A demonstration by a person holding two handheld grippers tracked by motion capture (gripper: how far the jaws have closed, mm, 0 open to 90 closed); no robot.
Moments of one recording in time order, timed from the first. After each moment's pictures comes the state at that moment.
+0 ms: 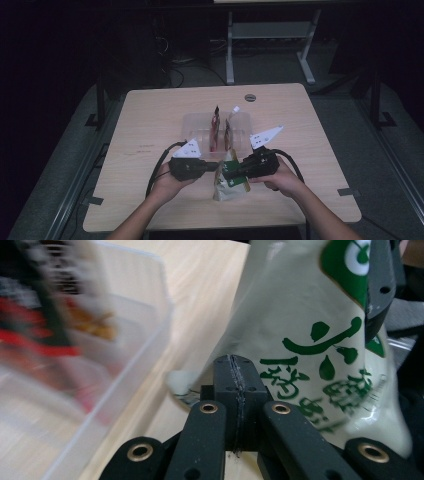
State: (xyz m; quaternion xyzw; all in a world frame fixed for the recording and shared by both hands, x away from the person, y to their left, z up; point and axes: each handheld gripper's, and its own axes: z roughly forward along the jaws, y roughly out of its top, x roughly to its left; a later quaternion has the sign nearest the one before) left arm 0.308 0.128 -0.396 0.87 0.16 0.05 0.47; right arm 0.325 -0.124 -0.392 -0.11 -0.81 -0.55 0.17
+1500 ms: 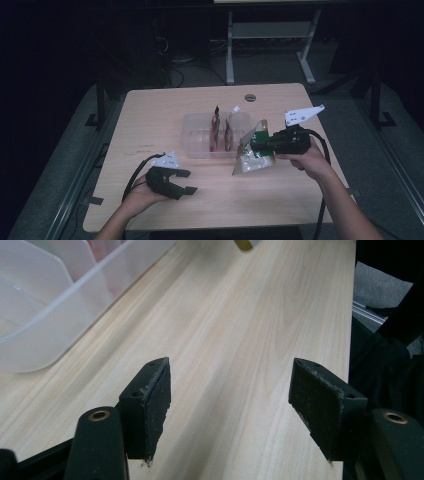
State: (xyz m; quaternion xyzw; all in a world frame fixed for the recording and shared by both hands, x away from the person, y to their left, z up) left arm 0.293 0.195 -0.417 0.88 0.22 0.00 0.41; right arm 0.347 -0.197 -0.343 -0.16 -0.81 -0.57 0.05
